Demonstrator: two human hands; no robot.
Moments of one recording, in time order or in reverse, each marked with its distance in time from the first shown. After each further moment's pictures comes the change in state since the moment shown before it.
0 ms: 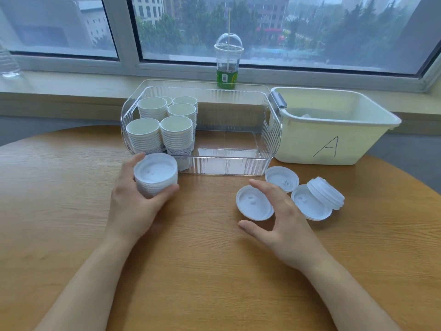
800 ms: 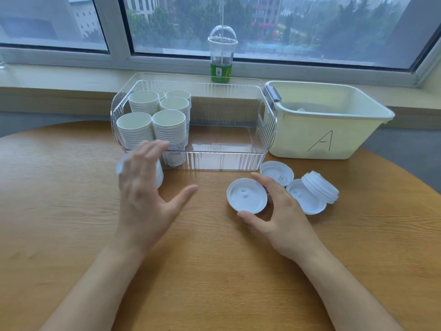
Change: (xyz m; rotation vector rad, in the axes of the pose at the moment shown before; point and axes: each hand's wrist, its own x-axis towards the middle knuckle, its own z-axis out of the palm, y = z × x) left_hand -0.019 0.038 0.020 0.243 0.064 0.511; right_hand 0.002 0.002 -0.002 0.001 0.040 0.090
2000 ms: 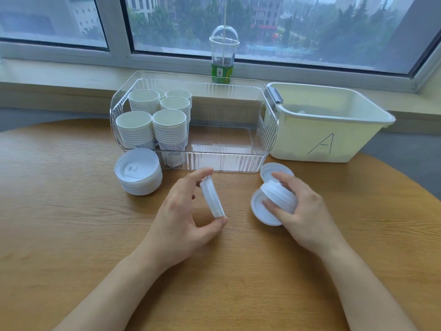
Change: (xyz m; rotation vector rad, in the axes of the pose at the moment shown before) left_hand -0.020 0.030 0.014 -0.336 -0.420 -0.104; right_hand 0.005 0.016 -0.029 -0.001 0.071 0.109
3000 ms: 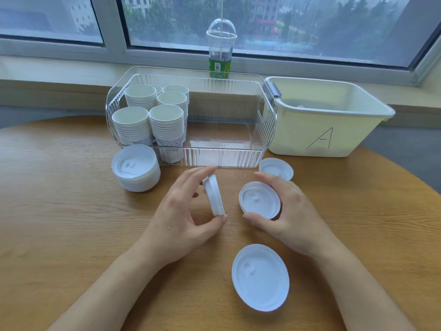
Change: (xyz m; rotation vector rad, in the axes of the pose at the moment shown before) left_hand 0.001 0.005 0.000 -0.046 -0.026 0.045; right_hand -0.006 -0.007 0.010 -0.098 -0.129 -0.116
